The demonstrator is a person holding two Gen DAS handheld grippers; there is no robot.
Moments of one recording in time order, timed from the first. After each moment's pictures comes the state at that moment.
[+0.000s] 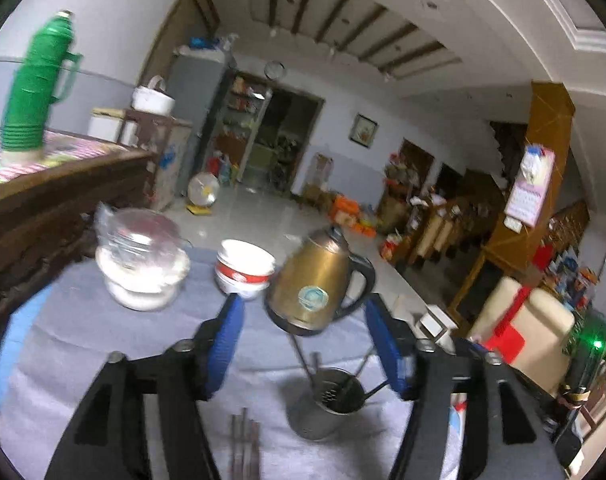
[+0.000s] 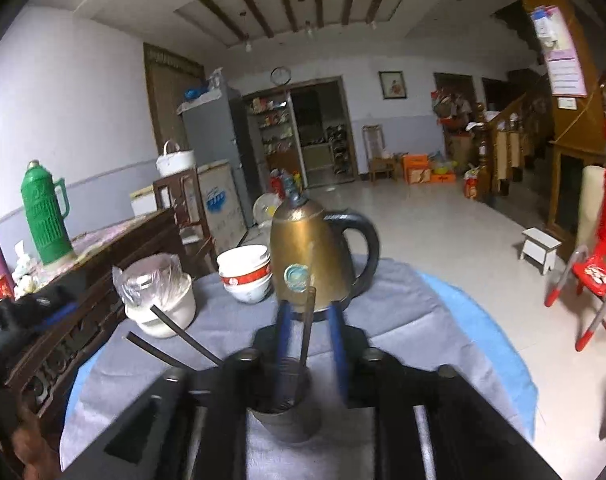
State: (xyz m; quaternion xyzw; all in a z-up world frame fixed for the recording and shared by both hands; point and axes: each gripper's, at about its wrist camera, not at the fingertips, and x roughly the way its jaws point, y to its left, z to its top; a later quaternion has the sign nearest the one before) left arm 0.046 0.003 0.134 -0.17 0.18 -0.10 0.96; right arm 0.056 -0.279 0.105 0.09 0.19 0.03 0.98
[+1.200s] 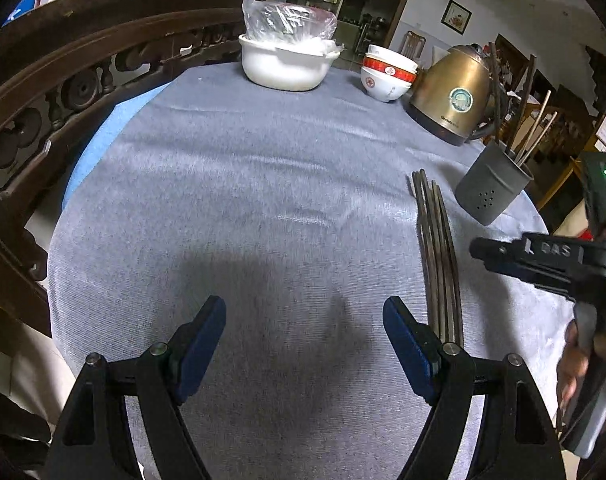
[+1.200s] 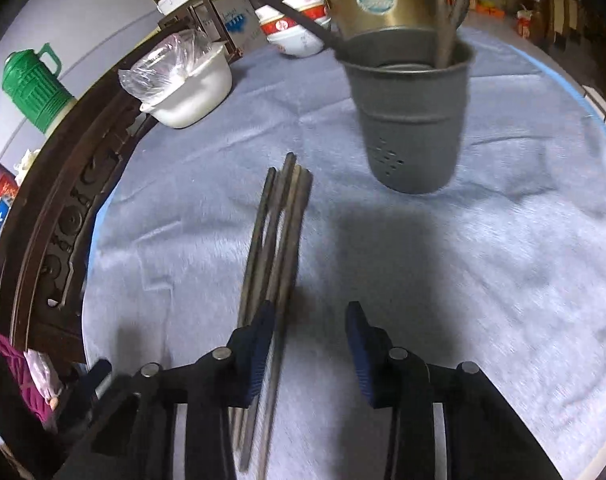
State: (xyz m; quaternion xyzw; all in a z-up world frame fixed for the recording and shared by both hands) left arm -0.023 0.072 -0.056 -0.14 0.44 0.01 0.89; right arm 0.084 -0.170 -0.065 0.11 0.53 0.14 0.83
